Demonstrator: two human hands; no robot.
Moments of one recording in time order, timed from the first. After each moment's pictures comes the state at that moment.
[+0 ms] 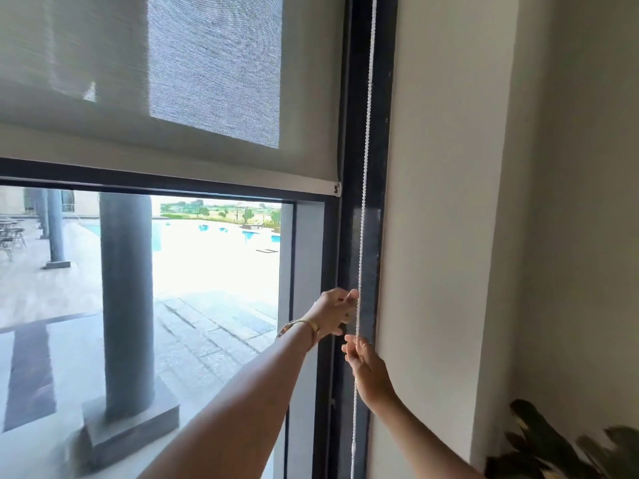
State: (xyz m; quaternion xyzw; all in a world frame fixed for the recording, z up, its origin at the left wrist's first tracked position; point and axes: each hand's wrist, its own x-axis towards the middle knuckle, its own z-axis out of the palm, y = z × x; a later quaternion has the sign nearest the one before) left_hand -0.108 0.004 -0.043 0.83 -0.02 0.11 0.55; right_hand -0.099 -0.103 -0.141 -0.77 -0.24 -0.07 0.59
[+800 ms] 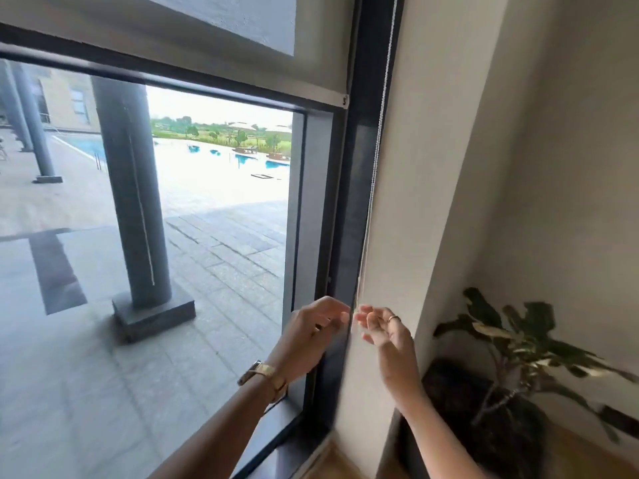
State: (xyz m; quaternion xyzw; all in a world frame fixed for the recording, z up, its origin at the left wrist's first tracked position) left_hand -0.392 -0.041 -0.187 0.84 -0.10 0.23 0.48; right_hand -0.354 -0.192 -0.202 -0.73 -0.17 -0.07 0.66
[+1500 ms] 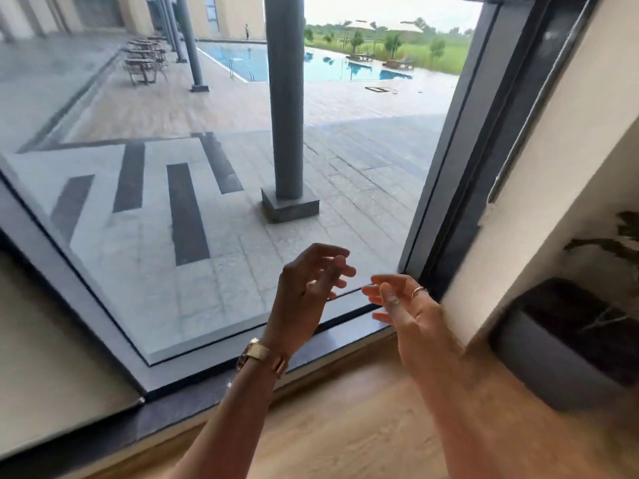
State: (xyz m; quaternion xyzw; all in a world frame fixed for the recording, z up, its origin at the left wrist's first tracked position) left_hand -0.898 0.018 -0.198 0.73 0.12 0.34 0.58; right_hand -0.825 -0.119 -0.212 -0.69 -0.27 0.11 0.66
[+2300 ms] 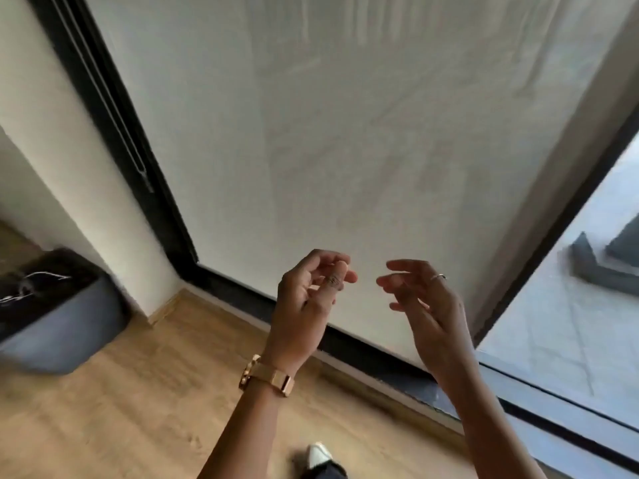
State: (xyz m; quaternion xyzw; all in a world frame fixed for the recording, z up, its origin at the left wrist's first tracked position) left_hand -1.609 0.268 -0.205 0.60 0.46 0.55 0.37; right_hand -1.441 0.264 -0.217 -0.49 -0.61 0.32 0.53
